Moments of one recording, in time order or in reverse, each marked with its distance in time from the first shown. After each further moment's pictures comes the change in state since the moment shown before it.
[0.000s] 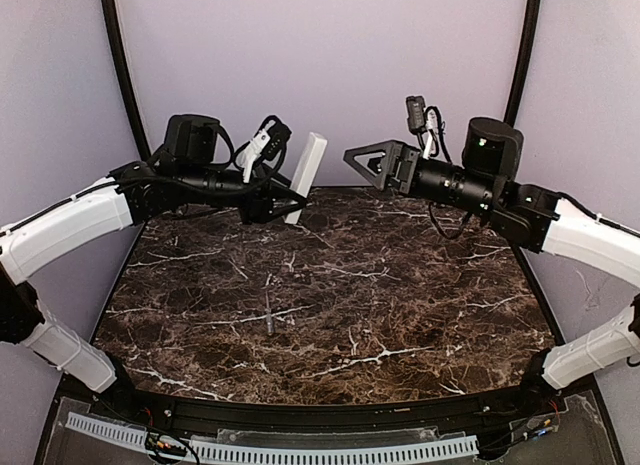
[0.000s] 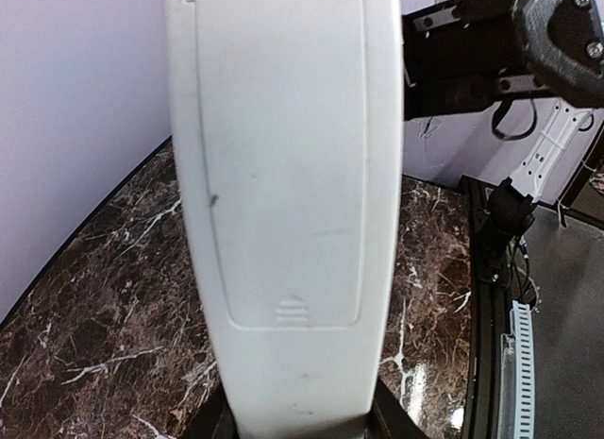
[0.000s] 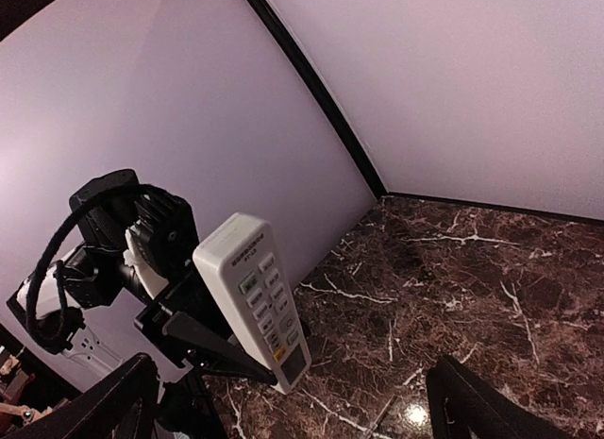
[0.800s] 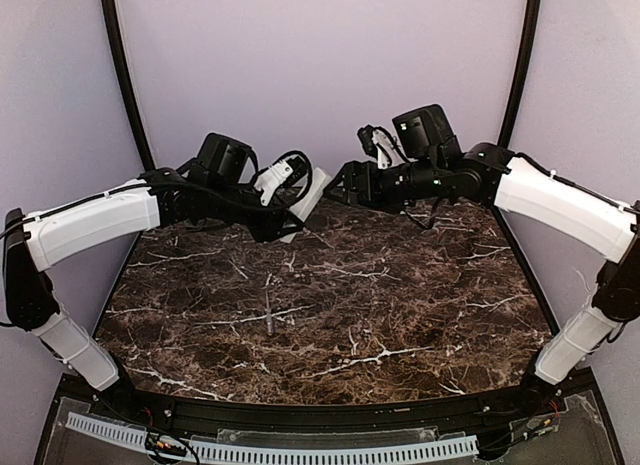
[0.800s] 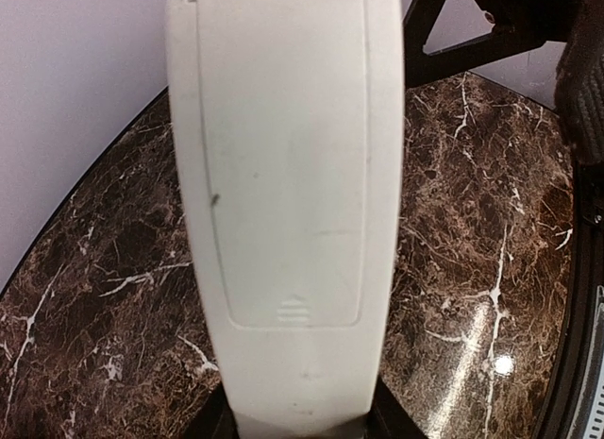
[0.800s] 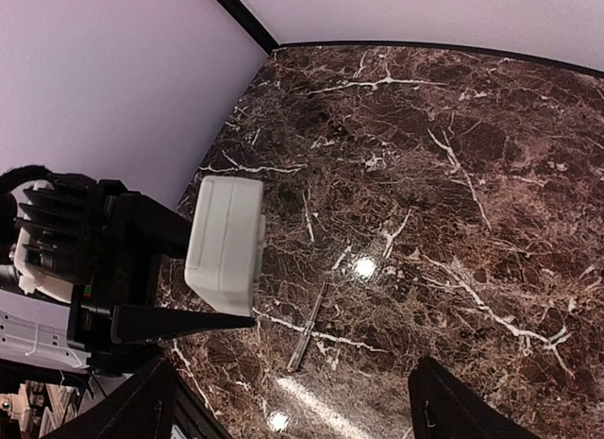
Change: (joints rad) left arm -0.016 0.130 0.010 -0.131 -0.287 0.102; right arm -0.016 0.292 0.397 -0.653 0.043 0.014
